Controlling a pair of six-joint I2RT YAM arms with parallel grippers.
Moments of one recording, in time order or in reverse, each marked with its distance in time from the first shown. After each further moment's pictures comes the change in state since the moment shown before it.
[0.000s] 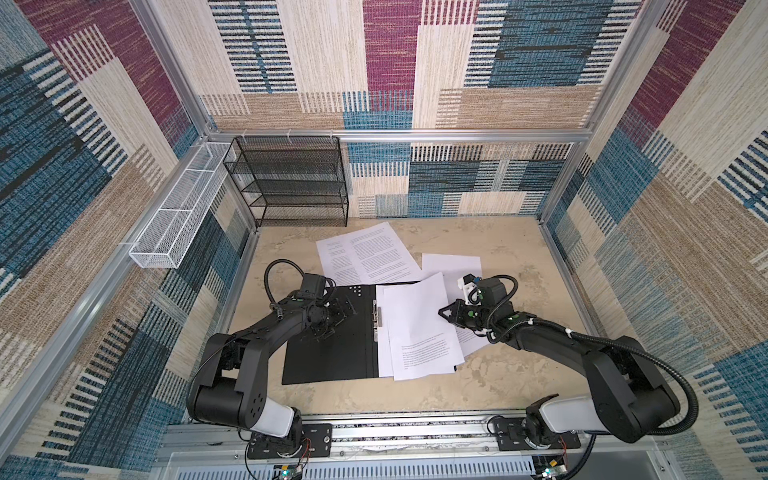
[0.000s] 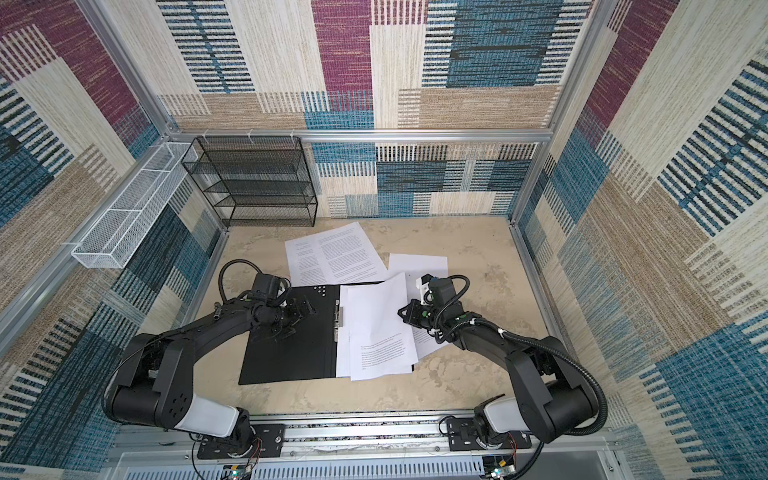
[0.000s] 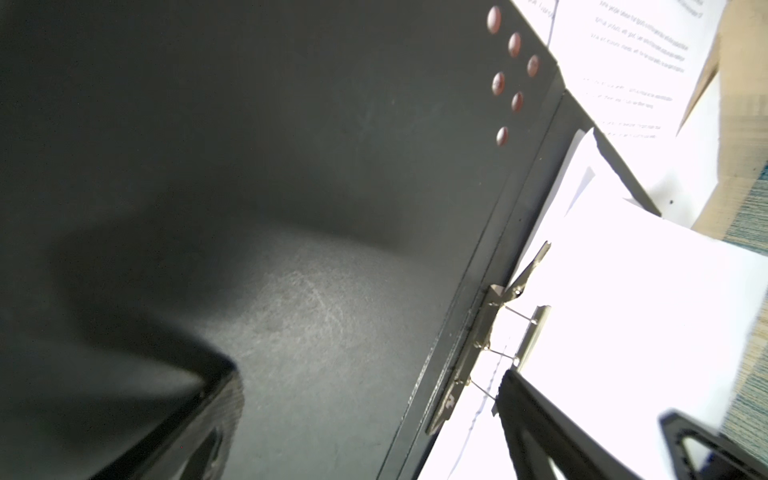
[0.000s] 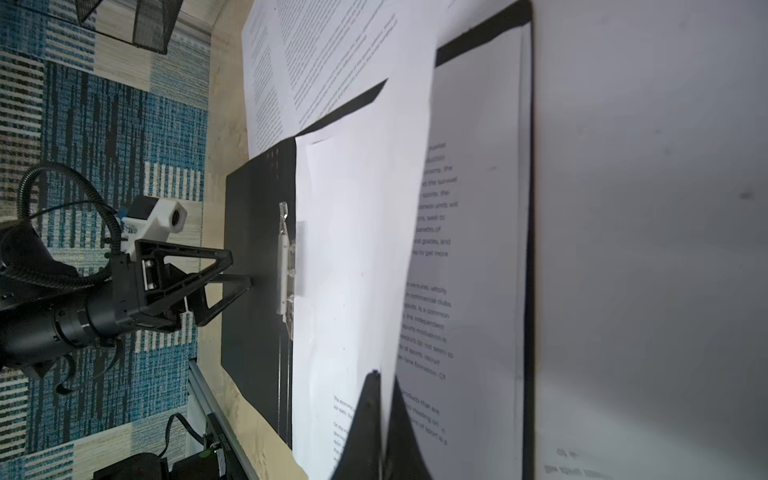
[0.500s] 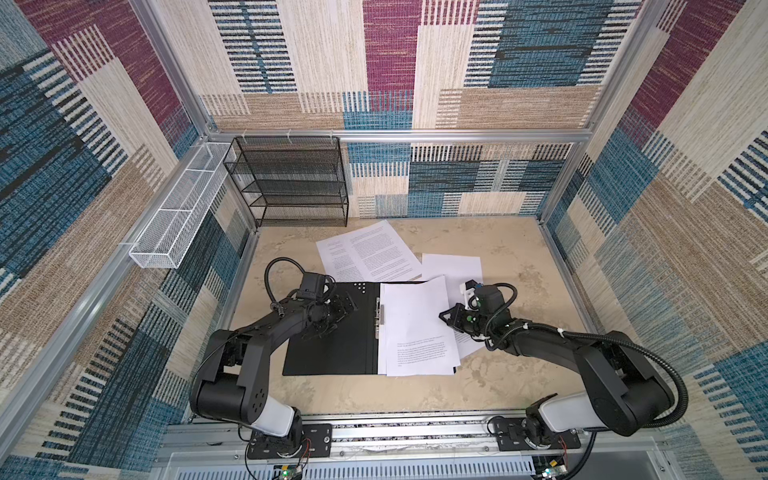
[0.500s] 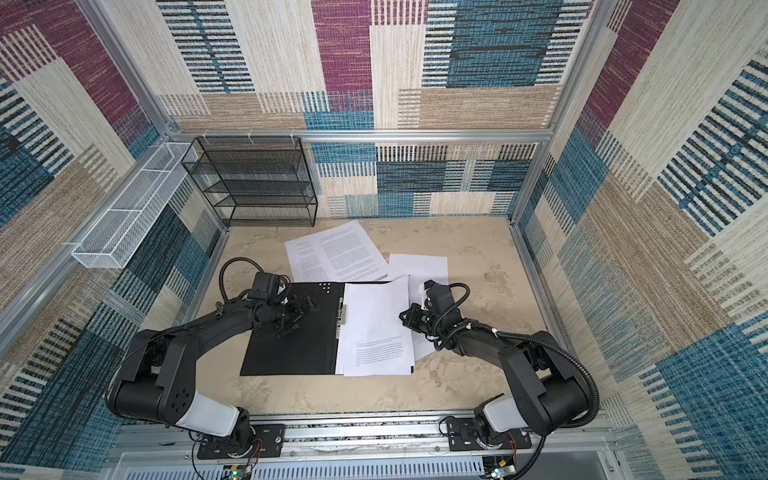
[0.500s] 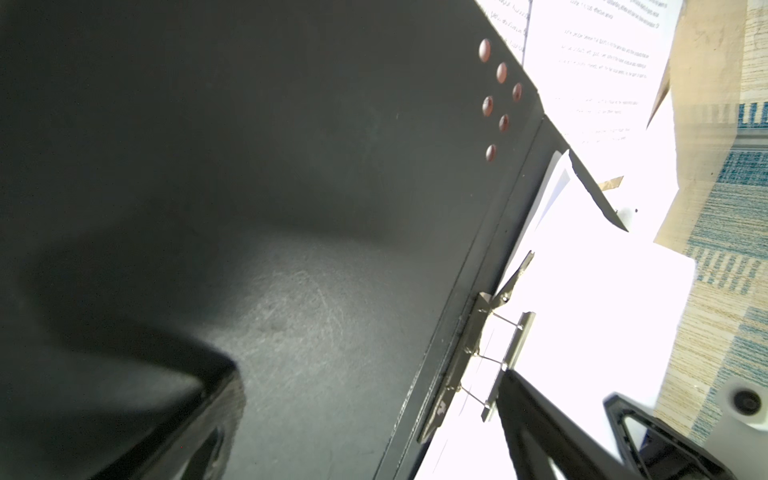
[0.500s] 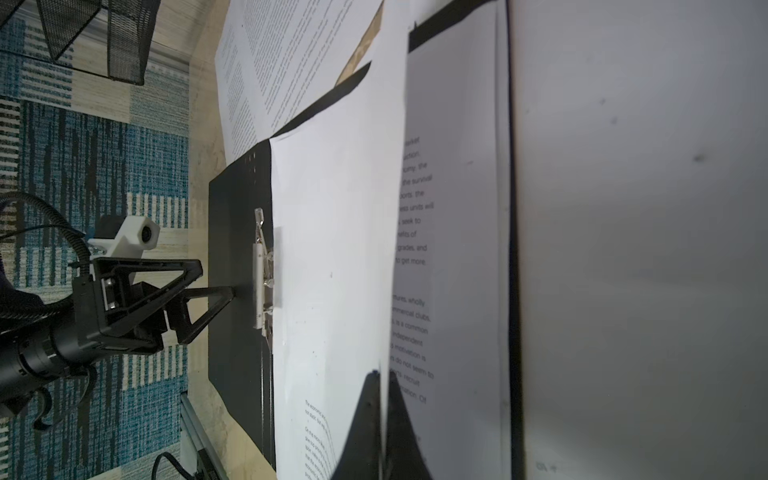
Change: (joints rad) left arm 0.006 0.019 -0.003 0.067 0.022 -0.004; right arm 0.023 0.013 -0.068 0.111 0.094 0.101
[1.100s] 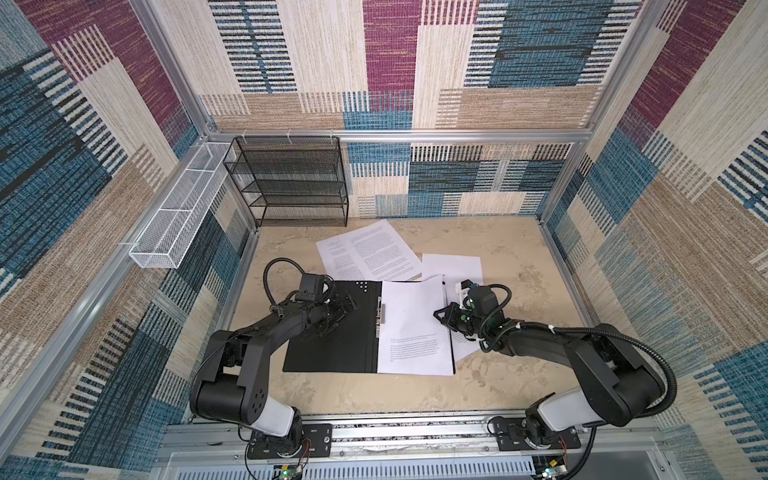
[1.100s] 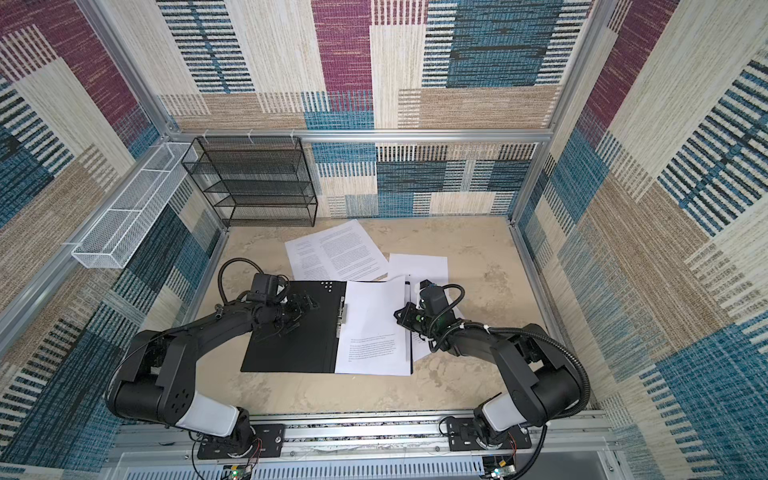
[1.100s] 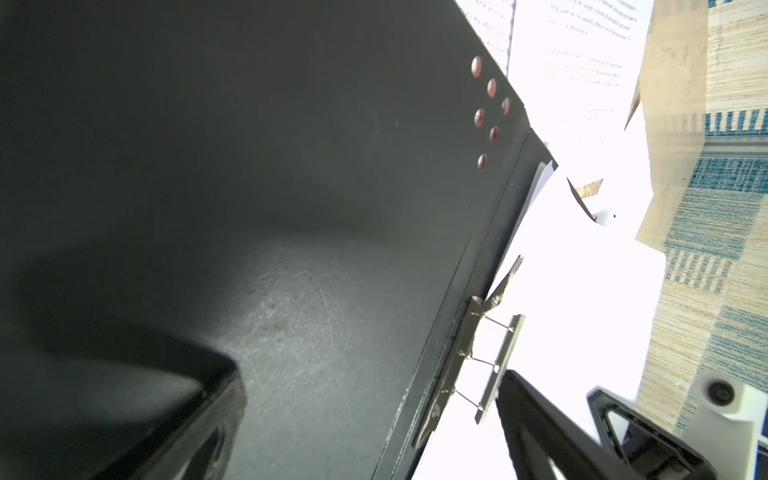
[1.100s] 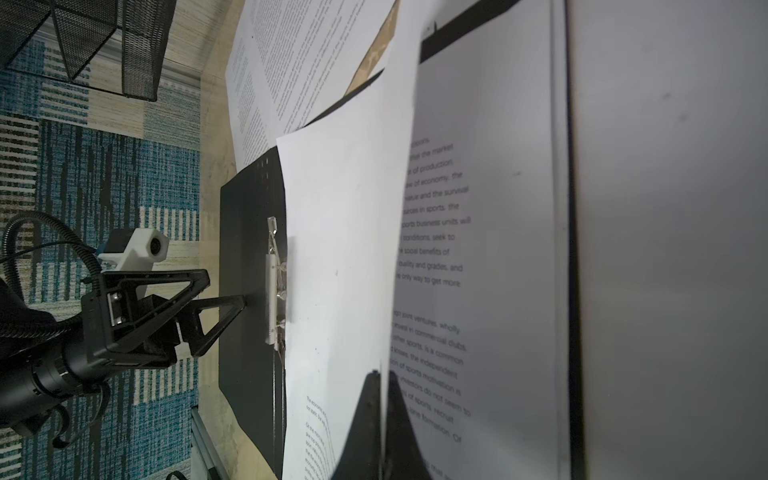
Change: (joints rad) left arm 0.005 -0.003 -0.023 0.063 0.016 -0.013; right arm 0.055 0.066 0.011 0.090 0.033 0.064
